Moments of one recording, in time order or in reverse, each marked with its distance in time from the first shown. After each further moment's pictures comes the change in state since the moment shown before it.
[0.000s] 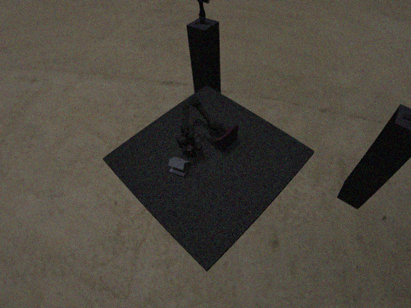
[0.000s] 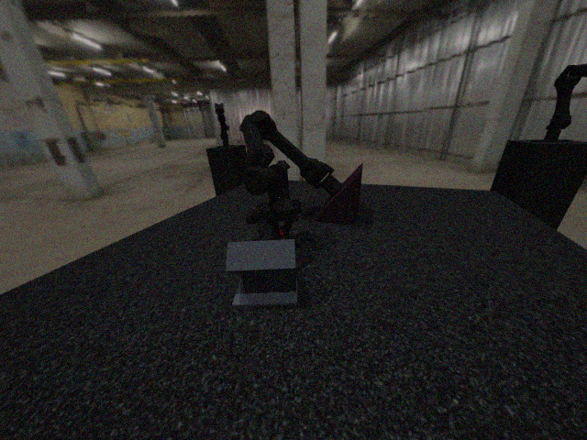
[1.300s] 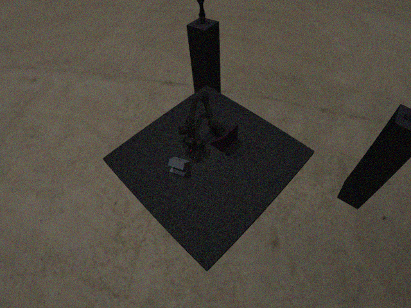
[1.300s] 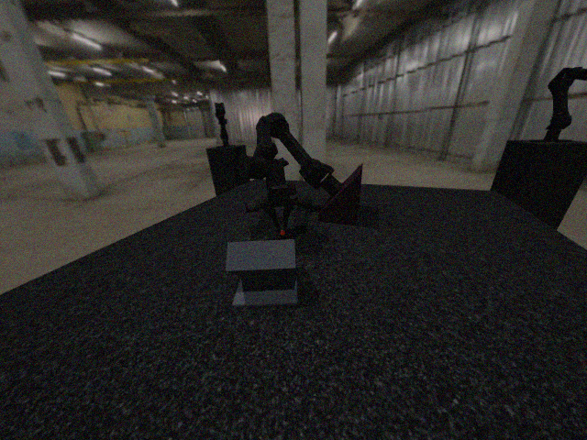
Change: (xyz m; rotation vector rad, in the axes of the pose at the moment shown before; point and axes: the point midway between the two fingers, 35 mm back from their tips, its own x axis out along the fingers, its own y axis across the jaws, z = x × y) arm -0.021 0.000 -0.016 -0.002 -0.339 0.003
